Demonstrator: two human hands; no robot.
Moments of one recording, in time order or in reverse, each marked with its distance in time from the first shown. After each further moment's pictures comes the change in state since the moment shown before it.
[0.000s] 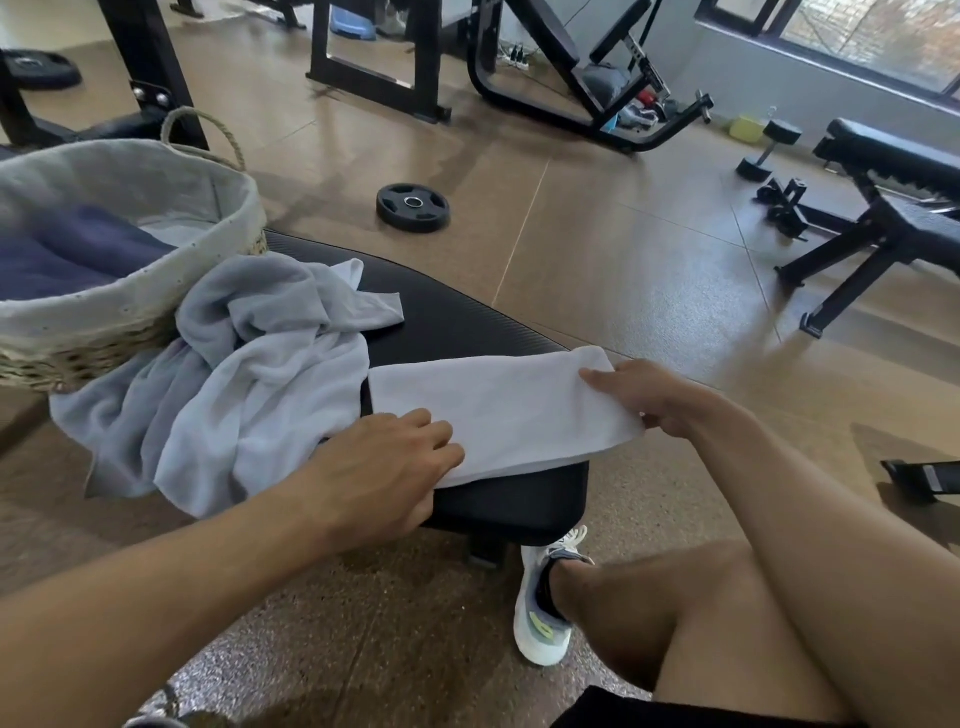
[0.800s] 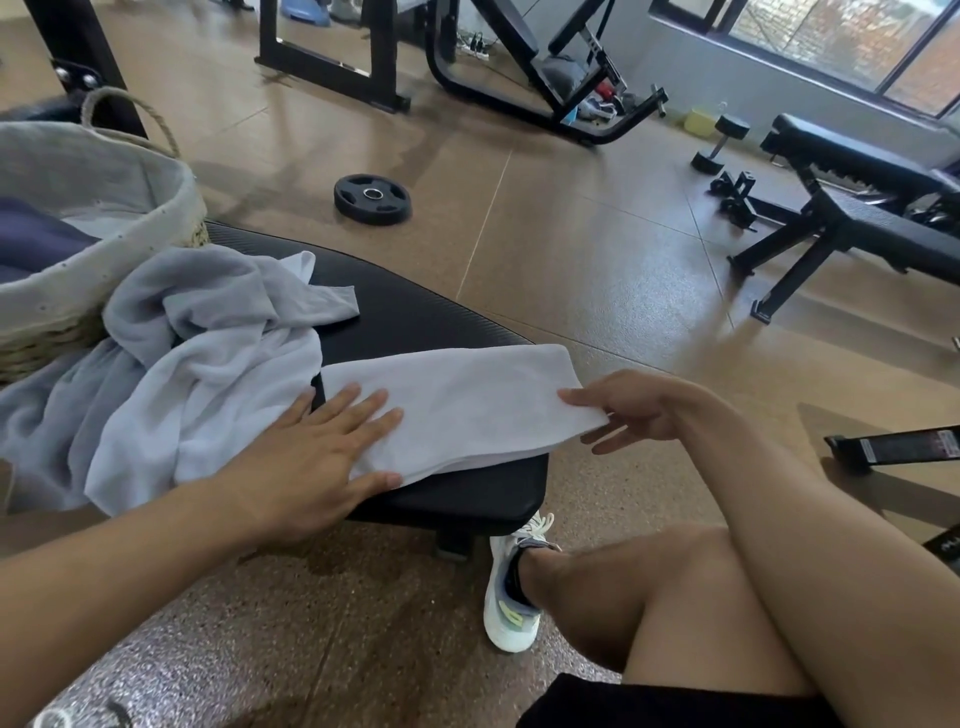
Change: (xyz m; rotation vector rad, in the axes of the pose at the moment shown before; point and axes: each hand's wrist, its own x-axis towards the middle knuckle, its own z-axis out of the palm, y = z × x) left_hand -0.009 -0.015 0.014 -0.189 -0.344 -0.334; right_hand -0.017 0.027 -0.023 0.107 -0.255 0.152
